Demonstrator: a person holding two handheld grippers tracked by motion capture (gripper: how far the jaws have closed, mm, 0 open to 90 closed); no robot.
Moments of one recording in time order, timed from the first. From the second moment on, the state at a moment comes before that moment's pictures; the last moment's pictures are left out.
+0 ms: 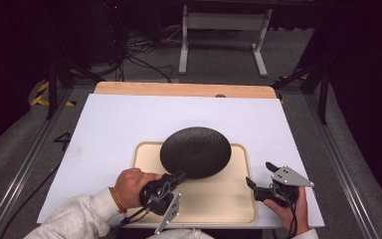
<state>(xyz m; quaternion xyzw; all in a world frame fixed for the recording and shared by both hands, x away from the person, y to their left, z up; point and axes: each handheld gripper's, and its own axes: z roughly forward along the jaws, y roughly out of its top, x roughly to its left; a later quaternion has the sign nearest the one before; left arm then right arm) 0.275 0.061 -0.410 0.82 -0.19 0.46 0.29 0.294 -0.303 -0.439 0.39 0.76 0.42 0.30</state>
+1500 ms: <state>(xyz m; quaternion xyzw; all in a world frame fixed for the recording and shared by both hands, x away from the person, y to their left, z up) 0.288 0.082 -0.431 0.88 -0.15 0.34 0.30 0.292 -0.307 -0.439 0.40 0.76 0.42 0.30</state>
